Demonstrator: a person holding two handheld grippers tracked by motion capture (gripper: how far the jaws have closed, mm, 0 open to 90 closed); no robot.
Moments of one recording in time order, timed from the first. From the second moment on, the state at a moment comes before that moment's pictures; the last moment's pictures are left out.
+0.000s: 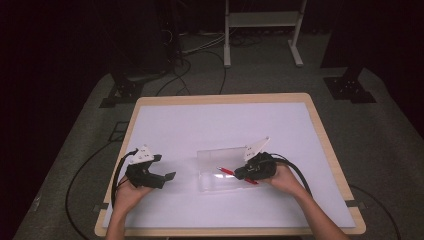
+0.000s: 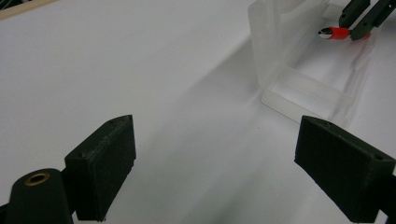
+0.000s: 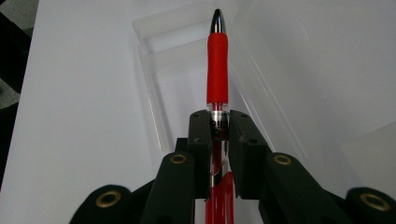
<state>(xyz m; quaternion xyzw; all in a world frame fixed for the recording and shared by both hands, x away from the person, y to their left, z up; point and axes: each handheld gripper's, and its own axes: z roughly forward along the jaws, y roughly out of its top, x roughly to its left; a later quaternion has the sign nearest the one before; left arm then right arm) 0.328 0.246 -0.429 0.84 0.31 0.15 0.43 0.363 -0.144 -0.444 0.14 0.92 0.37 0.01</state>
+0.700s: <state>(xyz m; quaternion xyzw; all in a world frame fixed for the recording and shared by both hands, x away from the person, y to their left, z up) 0.329 0.244 -0.429 0.83 0.31 0.15 0.43 0.363 -0.142 -0.455 0.14 0.92 0.36 0.00</state>
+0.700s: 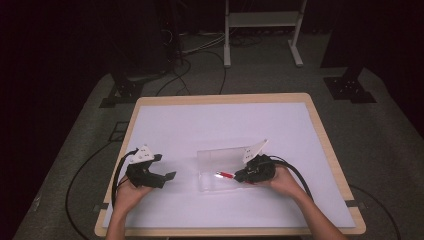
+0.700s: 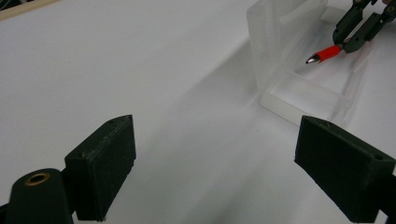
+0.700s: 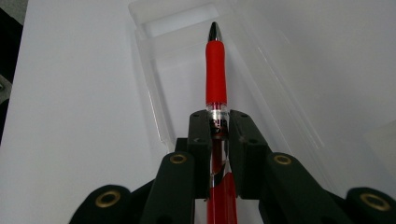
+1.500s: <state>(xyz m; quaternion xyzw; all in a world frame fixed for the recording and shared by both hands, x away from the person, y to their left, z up) 0.330 0.246 -0.431 0.84 0.31 0.15 0.43 0.368 -0.152 -0.451 0.17 0.91 0.38 -0.01</state>
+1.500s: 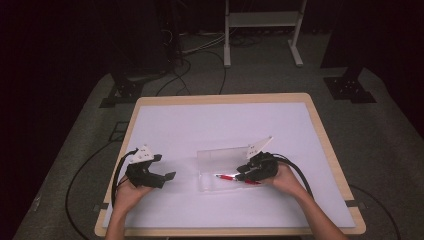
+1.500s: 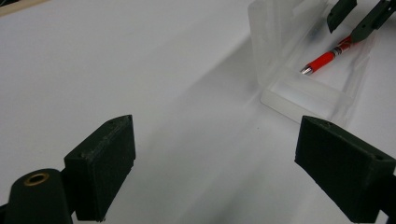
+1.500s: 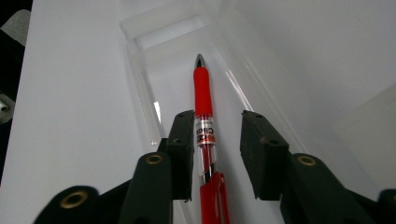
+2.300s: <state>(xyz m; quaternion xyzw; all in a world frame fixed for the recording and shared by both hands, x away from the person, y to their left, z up) 0.328 0.249 -0.430 0.83 0.31 0.15 0.43 0.361 -0.189 -0.434 0.22 0.89 0.40 0.02</state>
